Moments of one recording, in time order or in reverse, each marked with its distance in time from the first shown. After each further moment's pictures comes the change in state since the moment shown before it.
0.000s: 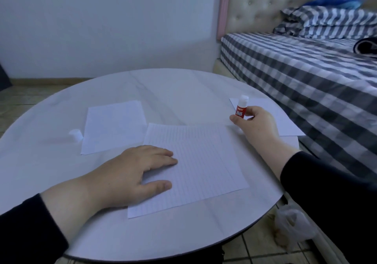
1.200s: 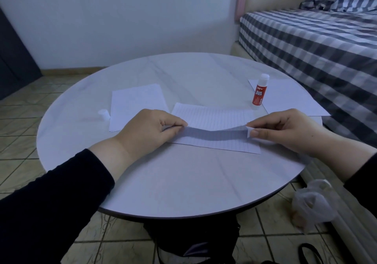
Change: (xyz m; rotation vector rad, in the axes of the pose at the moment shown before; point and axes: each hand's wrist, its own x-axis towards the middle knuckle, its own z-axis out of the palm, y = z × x) left_hand 0.012 0.003 -0.012 -0.250 0.335 -0.204; right_hand -0.069 -0.008 -0.052 -0.085 -0.552 -0.355
